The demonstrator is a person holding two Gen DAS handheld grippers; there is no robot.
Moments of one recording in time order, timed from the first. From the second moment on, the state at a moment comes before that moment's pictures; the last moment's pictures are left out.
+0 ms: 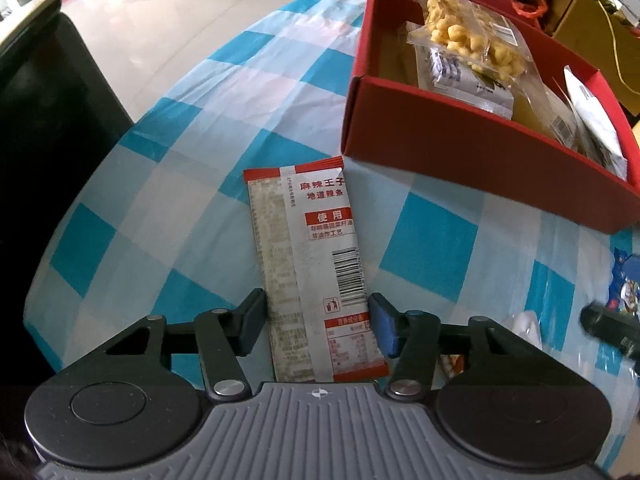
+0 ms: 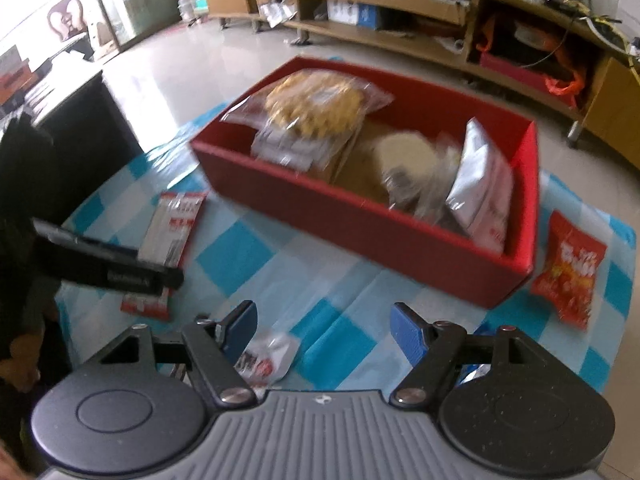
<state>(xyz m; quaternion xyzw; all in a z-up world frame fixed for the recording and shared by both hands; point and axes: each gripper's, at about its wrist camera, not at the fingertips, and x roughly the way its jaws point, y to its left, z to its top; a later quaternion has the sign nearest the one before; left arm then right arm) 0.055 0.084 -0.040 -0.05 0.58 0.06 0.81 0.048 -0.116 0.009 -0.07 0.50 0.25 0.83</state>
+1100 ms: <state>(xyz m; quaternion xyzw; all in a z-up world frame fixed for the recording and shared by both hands) 0.054 0.099 -0.045 -0.03 0.58 0.03 0.81 0.024 -0.022 -0.032 -0.27 0.47 0.43 0.72</state>
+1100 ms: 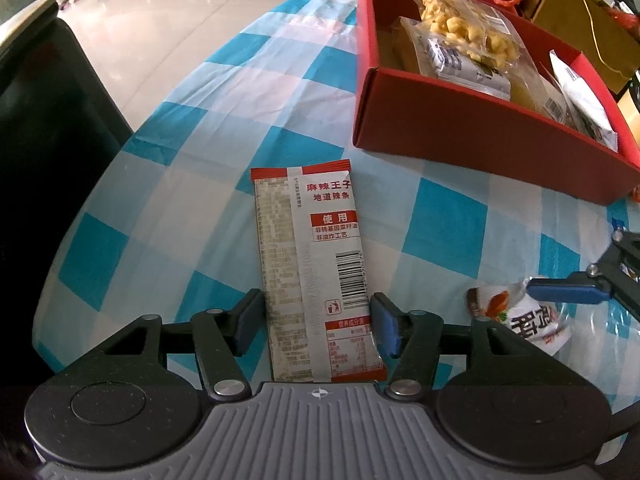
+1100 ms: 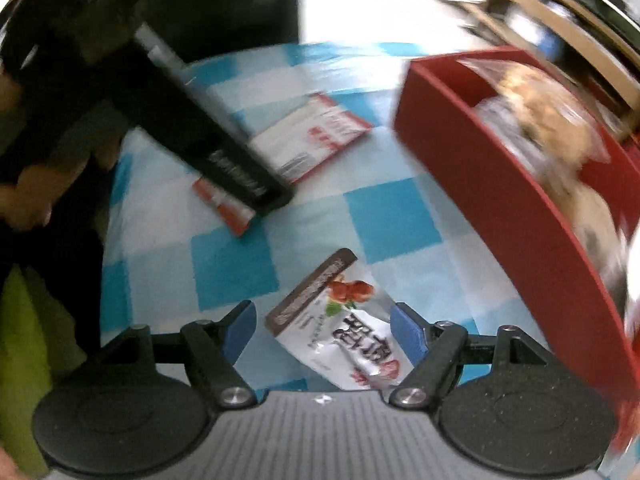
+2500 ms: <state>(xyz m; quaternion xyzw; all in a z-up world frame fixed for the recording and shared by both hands) 0.048 0.099 -0.059 -0.01 0.58 0.05 0.81 -0.021 -0.023 -0.048 -0.29 0.49 0.42 0.71</state>
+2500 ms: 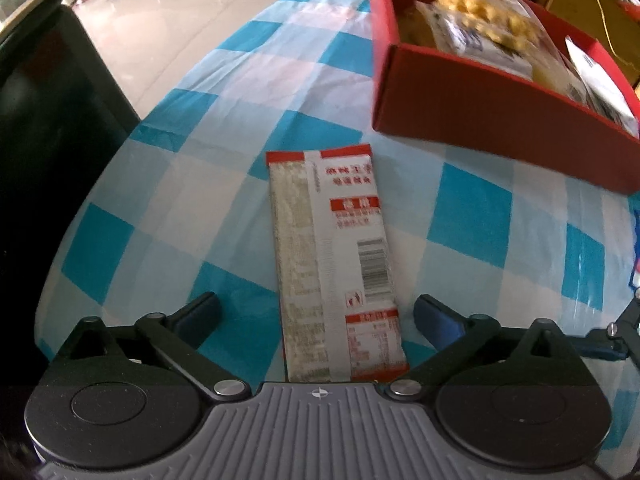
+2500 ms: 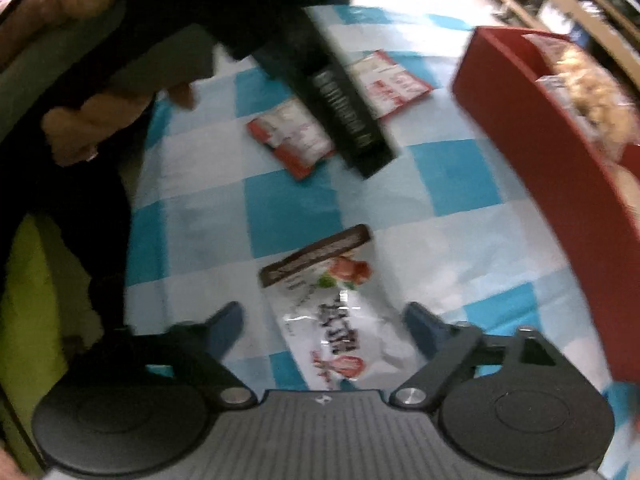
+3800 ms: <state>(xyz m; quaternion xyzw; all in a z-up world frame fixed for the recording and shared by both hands) 0.042 0.100 -0.051 -0.01 0.58 0.03 0.81 -0.027 -0.065 -0.041 -0.15 0.54 0.29 0.77</state>
